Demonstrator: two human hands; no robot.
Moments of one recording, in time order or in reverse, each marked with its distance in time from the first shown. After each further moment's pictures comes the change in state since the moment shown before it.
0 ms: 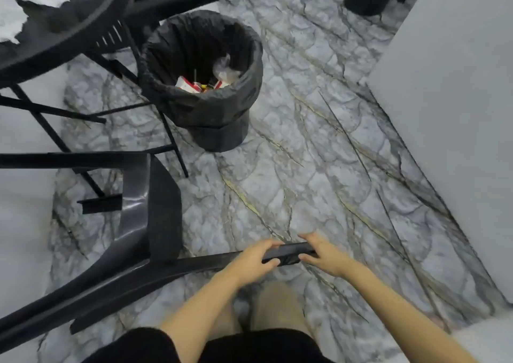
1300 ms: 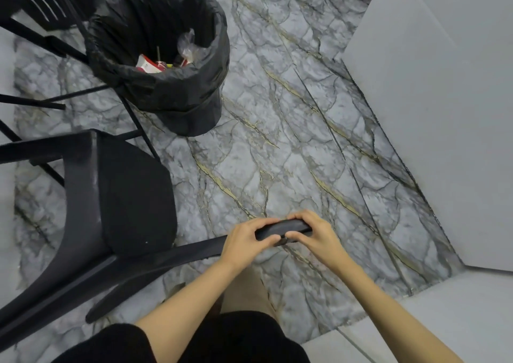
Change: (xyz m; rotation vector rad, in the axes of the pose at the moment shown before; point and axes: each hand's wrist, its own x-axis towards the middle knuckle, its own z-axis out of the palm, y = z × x) left_hand 0.012 0.063 0.030 -0.144 0.299 0.115; right_hand -0.066 0.005 -0.026 0.401 0.483 -0.164
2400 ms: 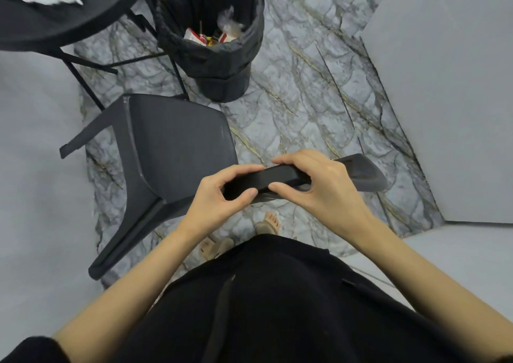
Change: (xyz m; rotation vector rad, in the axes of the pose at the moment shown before) left_hand -0.259 0.120 -0.148 -0.312 0.188 0.205; right_hand -0.167 -0.320 -0.015 -0.317 0.038 -0.304
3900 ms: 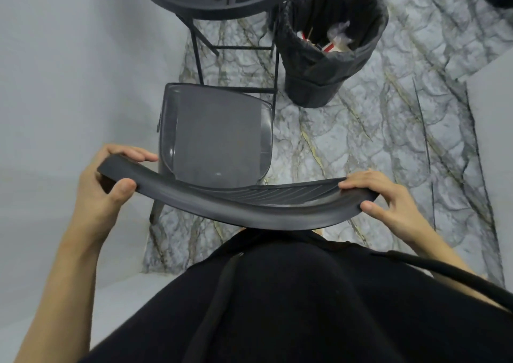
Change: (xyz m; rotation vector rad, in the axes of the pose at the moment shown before) left_hand -0.204 -0.023 -0.218 0.022 0.651 0.064; right_hand 0.014 -0.007 0.083 0.372 -0.307 -0.114
